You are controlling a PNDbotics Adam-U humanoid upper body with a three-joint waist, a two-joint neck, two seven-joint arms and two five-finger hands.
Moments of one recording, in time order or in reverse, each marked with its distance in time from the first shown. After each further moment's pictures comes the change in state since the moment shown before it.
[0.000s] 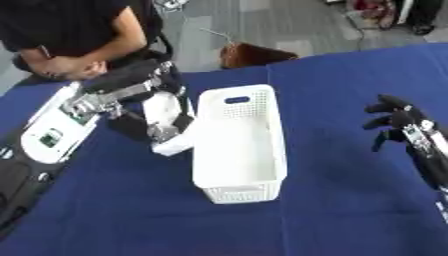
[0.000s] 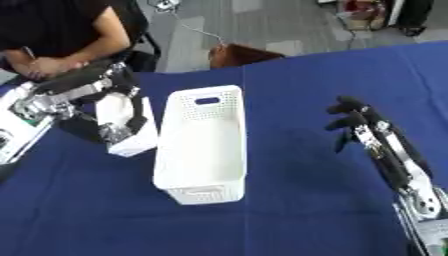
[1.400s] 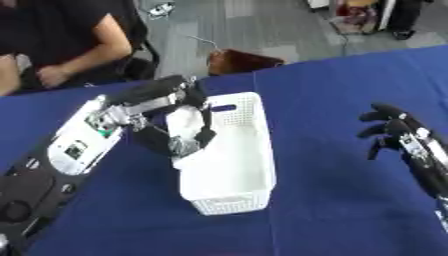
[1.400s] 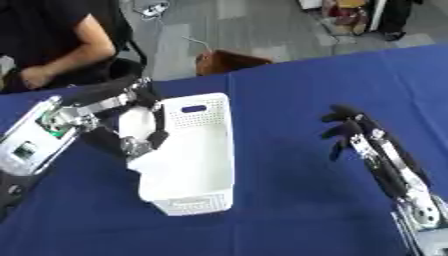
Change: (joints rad) left arm -0.017 -0.052 -0.018 0.001 0.054 0.051 -0.051; right arm -0.044 0.027 0.030 0.000 -0.002 -0.006 0.034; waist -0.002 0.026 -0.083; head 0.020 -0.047
